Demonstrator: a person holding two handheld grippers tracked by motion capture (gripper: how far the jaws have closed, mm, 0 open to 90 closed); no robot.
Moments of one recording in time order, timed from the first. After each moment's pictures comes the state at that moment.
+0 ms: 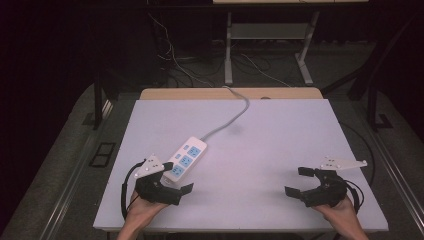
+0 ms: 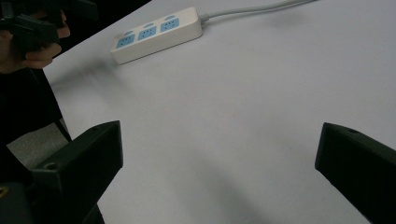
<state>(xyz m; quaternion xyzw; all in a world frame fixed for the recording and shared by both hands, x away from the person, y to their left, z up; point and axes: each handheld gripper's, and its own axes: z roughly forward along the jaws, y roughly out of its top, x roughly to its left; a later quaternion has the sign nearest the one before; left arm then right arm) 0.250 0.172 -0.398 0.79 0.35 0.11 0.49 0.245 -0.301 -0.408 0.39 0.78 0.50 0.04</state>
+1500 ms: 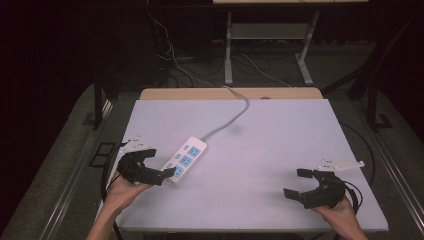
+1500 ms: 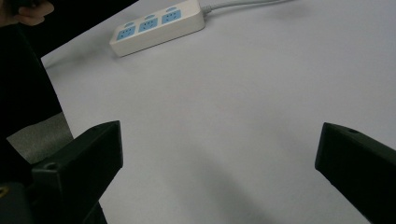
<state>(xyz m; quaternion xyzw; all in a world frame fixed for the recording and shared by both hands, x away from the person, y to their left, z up) 0.288 0.209 -0.364 0.82 0.38 0.11 0.42 0.245 -0.298 -0.410 0.38 0.78 0.49 0.04</state>
